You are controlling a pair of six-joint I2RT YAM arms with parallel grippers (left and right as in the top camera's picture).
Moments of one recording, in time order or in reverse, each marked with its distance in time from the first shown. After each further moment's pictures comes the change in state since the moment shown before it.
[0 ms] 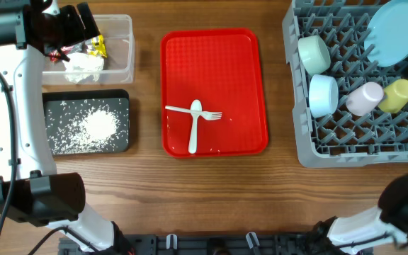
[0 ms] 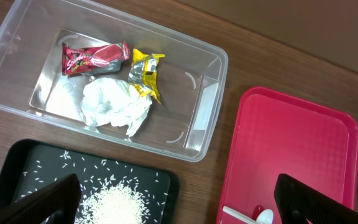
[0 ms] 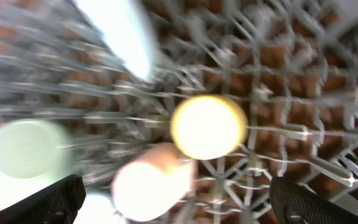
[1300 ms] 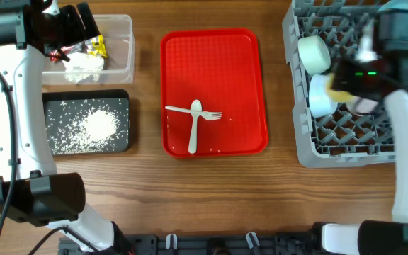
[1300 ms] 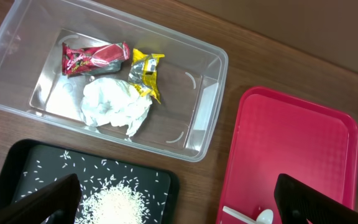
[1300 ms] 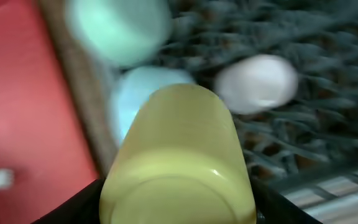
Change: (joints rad) left arm 0.000 0.000 0.000 0.000 0.000 0.000; right arm 0.482 -0.212 -0.045 -0.266 0.254 -0.005
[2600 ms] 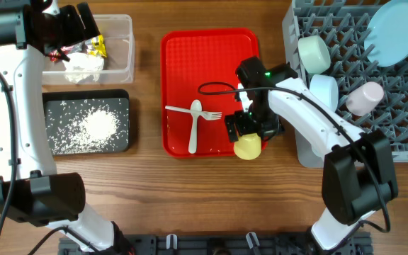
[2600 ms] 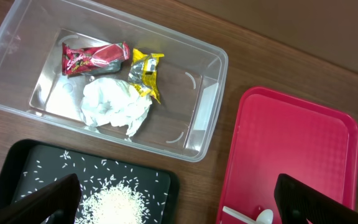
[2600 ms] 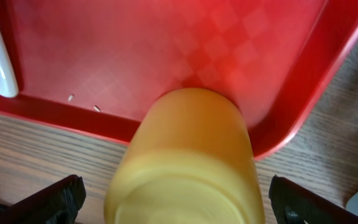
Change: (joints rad) left arm 0.000 0.000 0.000 0.000 0.000 0.000; right arm 0.581 0.327 -0.266 0.081 -0.239 0.051
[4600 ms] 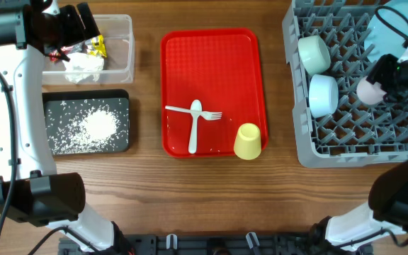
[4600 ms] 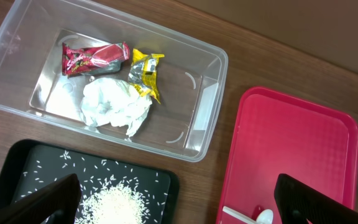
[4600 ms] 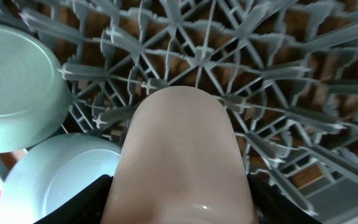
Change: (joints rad) left arm 0.000 0.000 0.000 0.000 0.000 0.000; right arm -0.841 -0.072 0.279 0.067 0.147 -0.031
